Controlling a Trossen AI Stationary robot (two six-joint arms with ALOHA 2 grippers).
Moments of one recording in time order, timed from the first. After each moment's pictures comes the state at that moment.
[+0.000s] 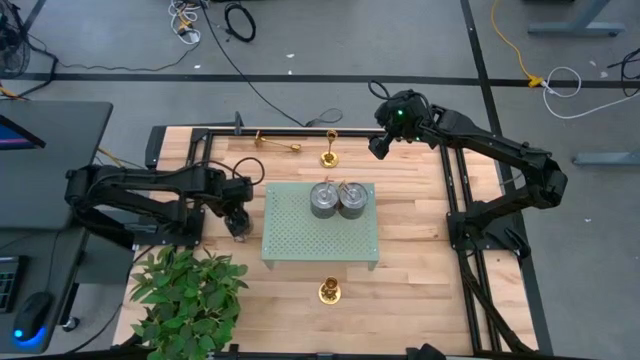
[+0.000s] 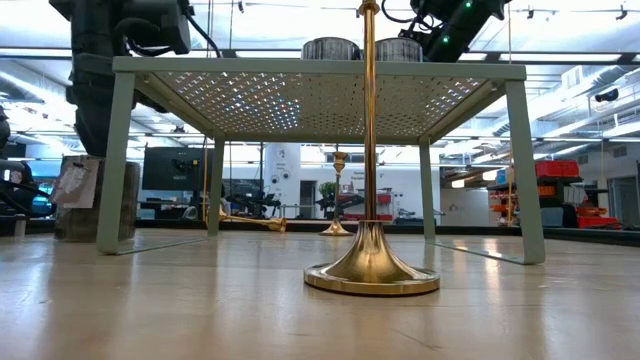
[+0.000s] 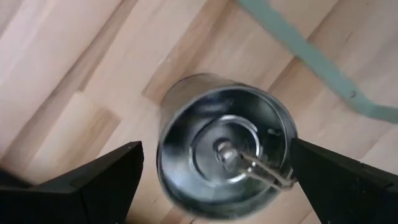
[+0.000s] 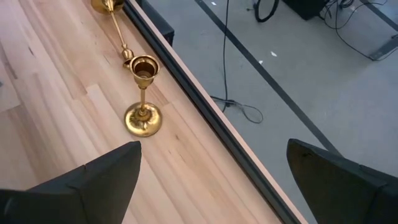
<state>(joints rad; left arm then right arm) 0.12 1.09 0.75 -1.03 0.01 -0.53 -0.55 1.38 1.29 -0.67 0.19 -0.09</state>
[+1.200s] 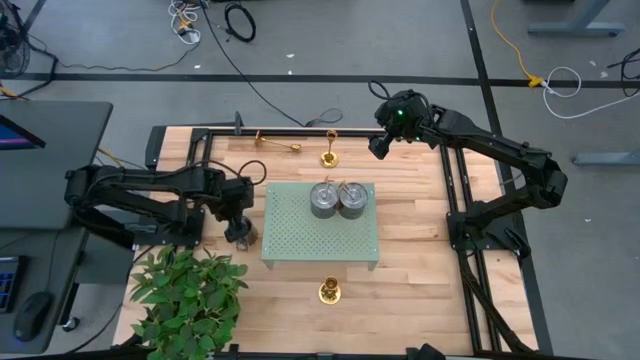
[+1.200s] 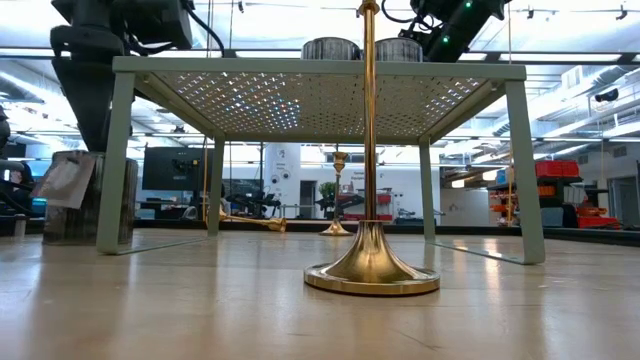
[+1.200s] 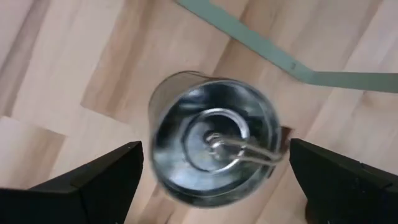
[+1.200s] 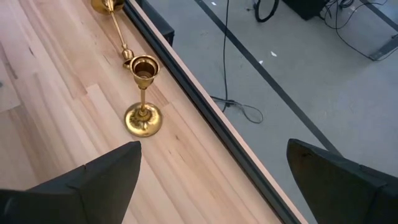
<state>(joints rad) 0.11 1.09 0.75 -0.98 0.18 -0.40 -0.55 1.38 1.29 -0.67 0.19 -0.09</state>
